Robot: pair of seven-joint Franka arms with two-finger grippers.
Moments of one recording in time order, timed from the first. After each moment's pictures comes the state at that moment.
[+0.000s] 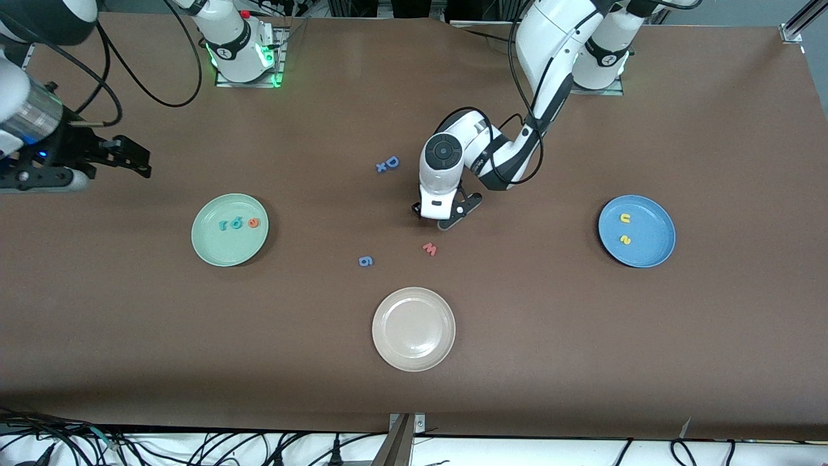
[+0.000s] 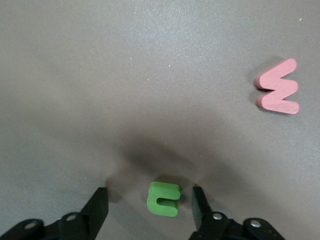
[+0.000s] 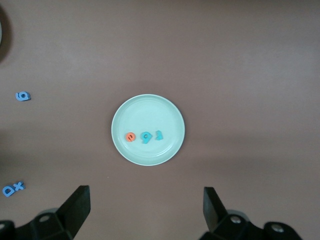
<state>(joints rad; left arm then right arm) -0.62 0.72 -0.17 -1.73 0.02 2.38 -1.47 0.01 0.00 0.03 -1.67 -0.02 1.68 0.00</state>
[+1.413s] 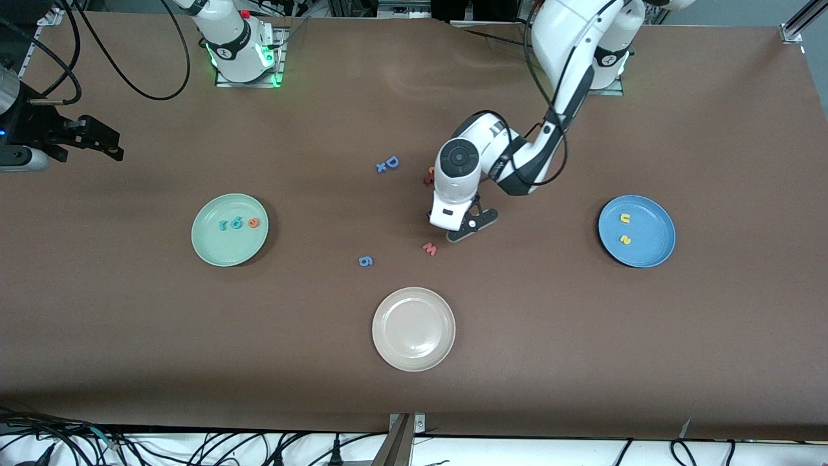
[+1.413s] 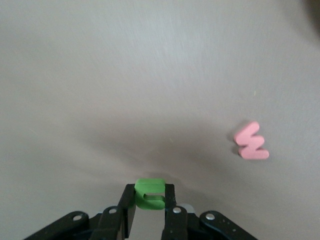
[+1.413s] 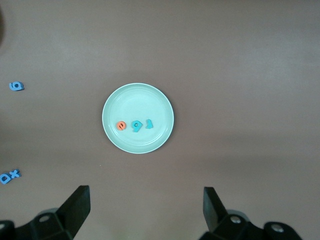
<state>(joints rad) -0.58 0.62 -0.10 -1.72 0.03 2.25 -1.14 0.02 -0.03 -0.02 -1.69 -0.01 1.63 -0.04</state>
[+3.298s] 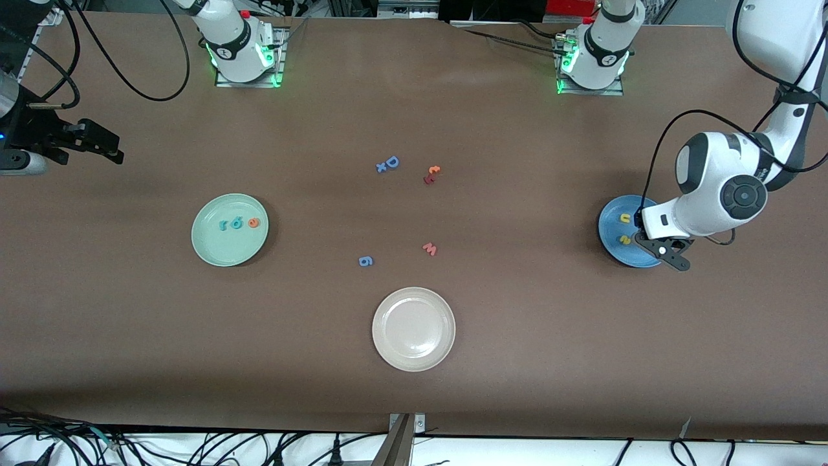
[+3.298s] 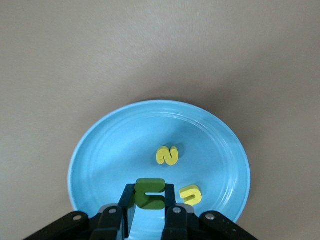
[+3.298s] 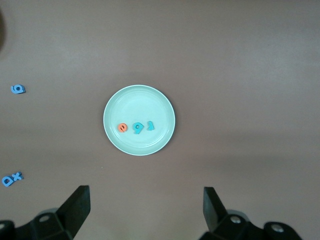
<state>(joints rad) 0.14 0.37 -0.09 -2.08 0.16 2.29 0.55 0.02 -0.02 -0.03 -1.69 0.00 1.64 -0.03</state>
